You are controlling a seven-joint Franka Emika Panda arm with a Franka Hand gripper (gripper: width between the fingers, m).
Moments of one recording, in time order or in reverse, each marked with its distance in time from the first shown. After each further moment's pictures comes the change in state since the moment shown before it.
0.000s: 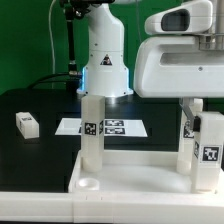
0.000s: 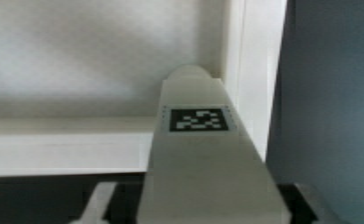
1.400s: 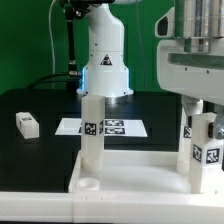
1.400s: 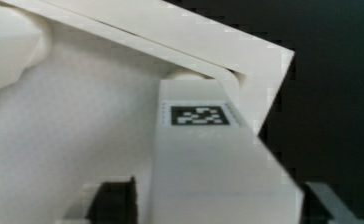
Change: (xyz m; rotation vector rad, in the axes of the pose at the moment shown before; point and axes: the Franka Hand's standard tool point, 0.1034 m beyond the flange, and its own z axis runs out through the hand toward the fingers) arm -0.001 0.003 0.000 -0.001 -0.023 0.983
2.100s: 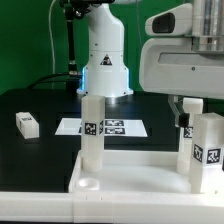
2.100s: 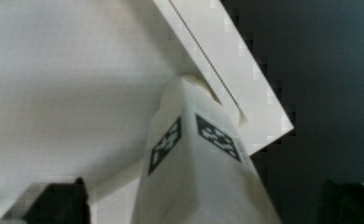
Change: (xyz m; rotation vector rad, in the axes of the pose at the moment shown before) arm -0.007 -0.003 -0.001 -0.019 0.023 -0.774
